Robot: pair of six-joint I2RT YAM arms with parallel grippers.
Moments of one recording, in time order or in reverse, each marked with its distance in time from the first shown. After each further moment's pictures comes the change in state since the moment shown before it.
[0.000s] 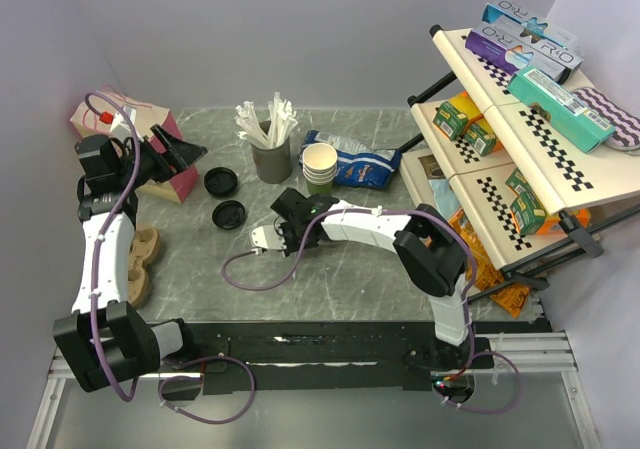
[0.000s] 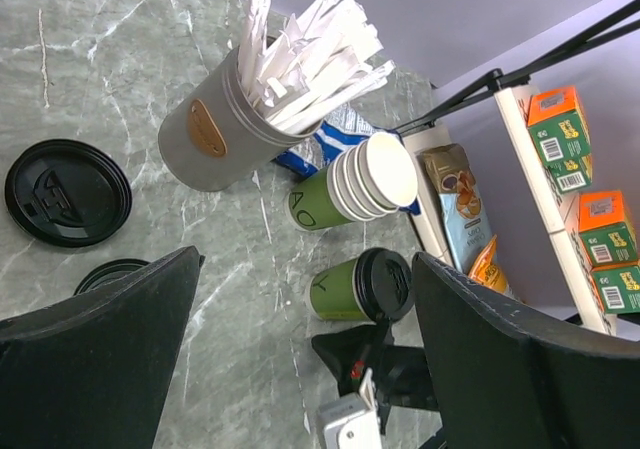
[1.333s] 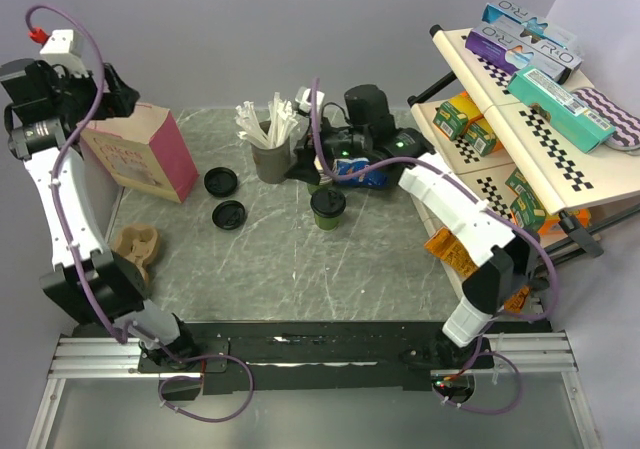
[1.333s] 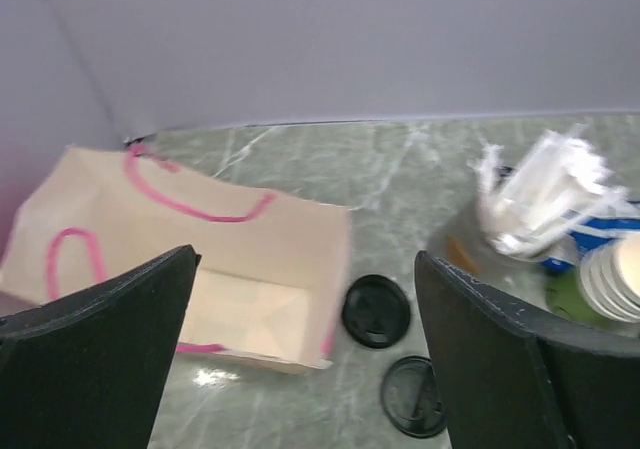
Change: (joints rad) left arm 0.134 0.338 0.769 -0.408 -0.198 0.587; right arm -0.285 -0.303 0.350 0.028 -0.594 0.712
